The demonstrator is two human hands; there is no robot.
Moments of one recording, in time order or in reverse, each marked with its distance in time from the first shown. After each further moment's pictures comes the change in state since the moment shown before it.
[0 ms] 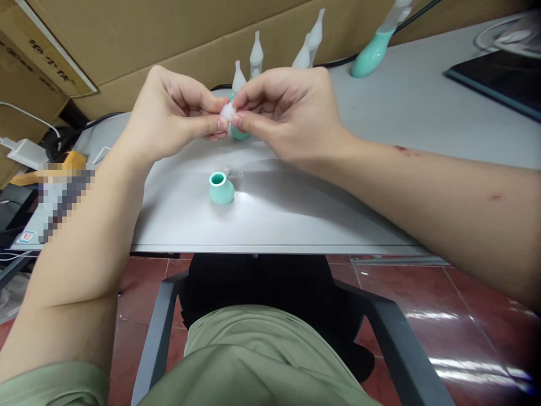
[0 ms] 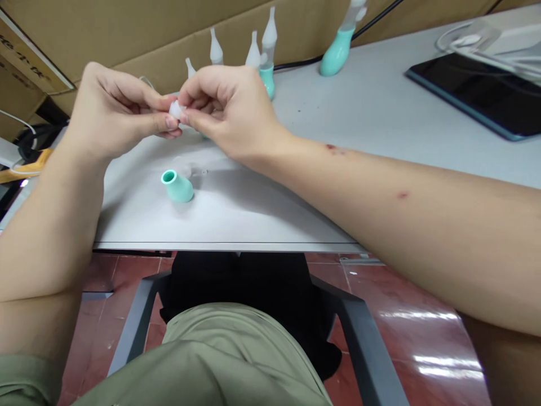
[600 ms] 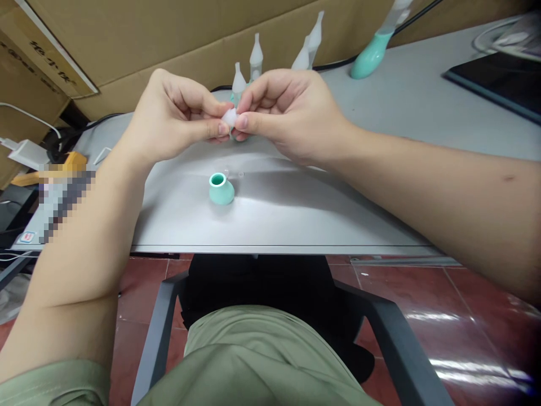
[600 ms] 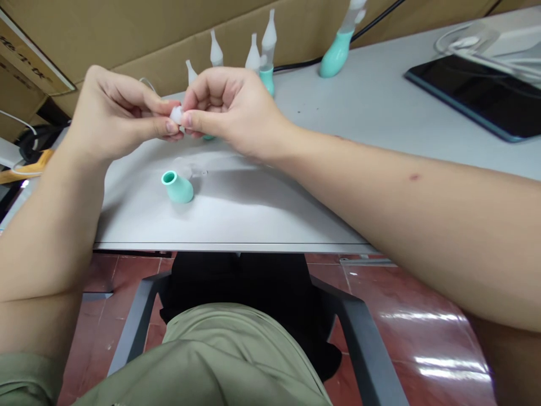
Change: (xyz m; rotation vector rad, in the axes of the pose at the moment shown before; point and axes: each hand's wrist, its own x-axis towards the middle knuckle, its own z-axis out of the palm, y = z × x) left_hand 0.001 0.000 0.000 0.014 -0.056 0.026; right_hand 0.008 0.003 -0.001 0.298 -0.105 0.132
